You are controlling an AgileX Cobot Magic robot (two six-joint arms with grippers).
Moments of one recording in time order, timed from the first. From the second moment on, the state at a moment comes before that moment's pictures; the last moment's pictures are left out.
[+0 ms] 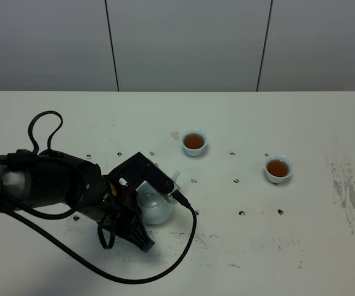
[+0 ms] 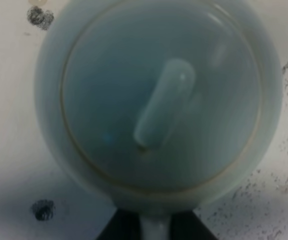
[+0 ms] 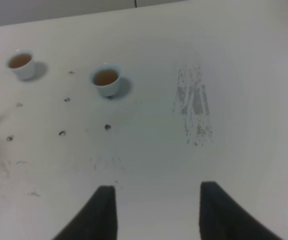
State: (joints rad) left arm -0.54 1.88 -0.97 -0.12 0.29 0.44; right arm -0.14 -0.01 -0.52 0.22 1.11 -0.07
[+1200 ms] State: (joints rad) left arm -0.53 1.64 -0.97 -0.12 0.48 0.33; right arm -0.14 -0.01 -0.52 0.22 1.11 -0.07
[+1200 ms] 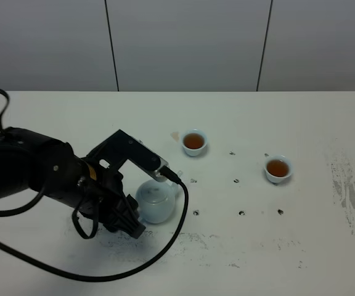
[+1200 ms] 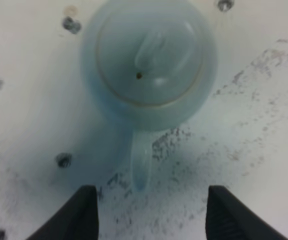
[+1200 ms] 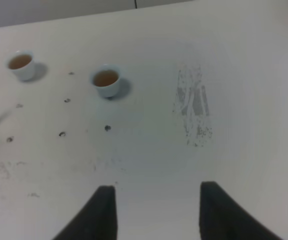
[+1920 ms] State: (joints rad) left arm -0.29 1.30 -0.97 -0.07 0.79 0.18; right arm -0.14 -0.01 -0.52 0.22 1.11 -0.07
